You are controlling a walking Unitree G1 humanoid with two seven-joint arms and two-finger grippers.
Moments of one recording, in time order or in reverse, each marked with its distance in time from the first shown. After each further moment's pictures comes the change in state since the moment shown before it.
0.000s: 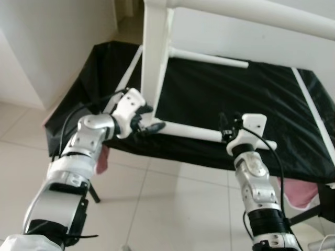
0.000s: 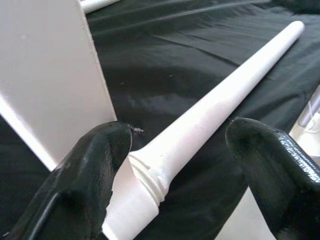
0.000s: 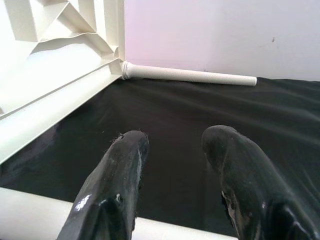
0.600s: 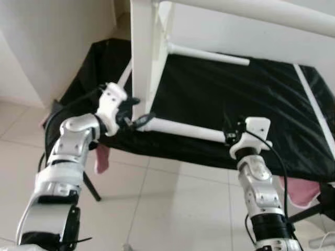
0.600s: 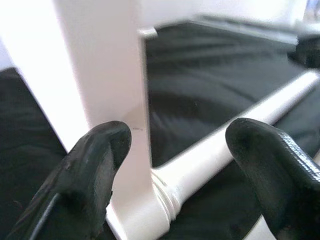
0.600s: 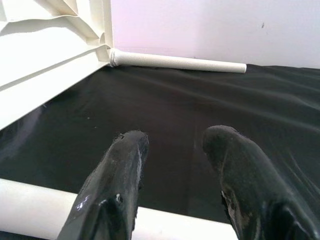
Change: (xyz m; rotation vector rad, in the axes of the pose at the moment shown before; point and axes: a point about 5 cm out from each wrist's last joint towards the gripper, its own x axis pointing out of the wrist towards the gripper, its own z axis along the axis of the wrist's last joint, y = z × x) left arm -0.038 0.006 0.011 -0.079 -0.217 0.137; right arm -0.007 -0.007 -0.004 -0.016 0.024 -0.037
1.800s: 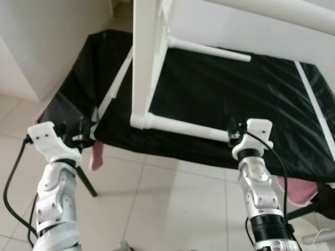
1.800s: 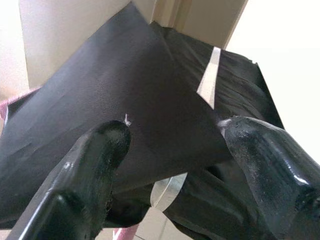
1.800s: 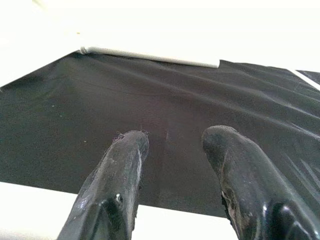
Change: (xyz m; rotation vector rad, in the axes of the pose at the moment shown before) left arm -0.093 -0.020 -0.054 -0.269 -0.135 0.940; right arm -0.003 -0.004 -0.005 -0.066 0.003 -0.097
